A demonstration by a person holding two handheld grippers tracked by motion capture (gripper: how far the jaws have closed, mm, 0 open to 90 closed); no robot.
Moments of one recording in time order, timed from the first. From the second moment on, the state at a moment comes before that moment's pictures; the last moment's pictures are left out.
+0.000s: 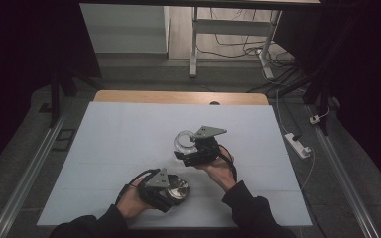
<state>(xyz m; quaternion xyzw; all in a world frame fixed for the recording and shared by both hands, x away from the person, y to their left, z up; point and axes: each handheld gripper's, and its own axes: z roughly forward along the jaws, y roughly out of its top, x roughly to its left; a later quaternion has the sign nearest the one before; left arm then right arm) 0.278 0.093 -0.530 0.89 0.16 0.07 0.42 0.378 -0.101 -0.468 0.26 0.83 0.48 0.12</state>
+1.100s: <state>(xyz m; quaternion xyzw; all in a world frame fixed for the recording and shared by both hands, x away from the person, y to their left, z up) 0.292 0.082 -0.542 0.91 0.18 0.09 0.37 0.417 -0.072 -0.505 0.27 0.85 0.43 0.17</state>
